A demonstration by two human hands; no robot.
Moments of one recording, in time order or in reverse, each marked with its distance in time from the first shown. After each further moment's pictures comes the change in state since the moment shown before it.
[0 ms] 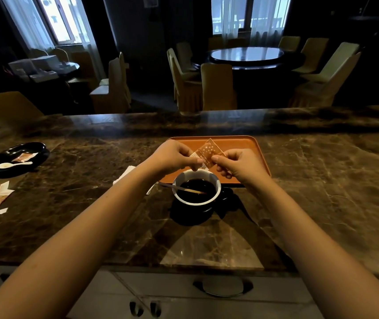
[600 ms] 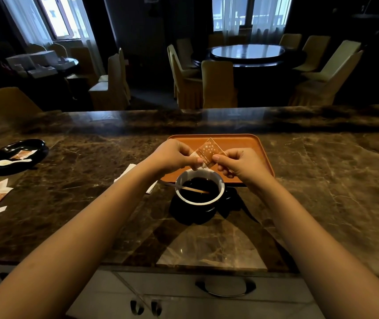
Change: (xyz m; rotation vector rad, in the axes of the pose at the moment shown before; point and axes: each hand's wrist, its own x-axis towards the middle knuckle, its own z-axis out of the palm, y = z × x) left_hand 0.004 -0.010 -0.004 0.005 -0.024 -0.005; right_hand 0.002 -0.001 0.003 0.043 -0.066 0.000
